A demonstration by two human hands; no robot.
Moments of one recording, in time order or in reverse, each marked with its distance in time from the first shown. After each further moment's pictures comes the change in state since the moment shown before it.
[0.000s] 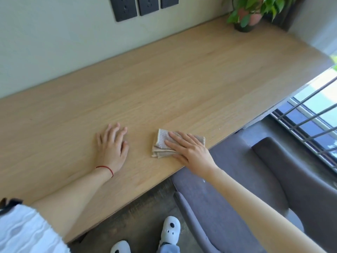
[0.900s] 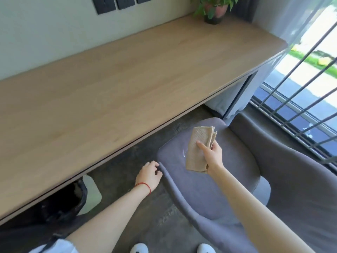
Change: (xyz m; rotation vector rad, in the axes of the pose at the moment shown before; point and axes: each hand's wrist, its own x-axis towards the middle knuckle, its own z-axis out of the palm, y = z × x) left_hand -0.176 0.160 0.081 -0.338 -0.493 -0.241; right_hand -0.170 0.022 0.021 1.236 0.542 1.135
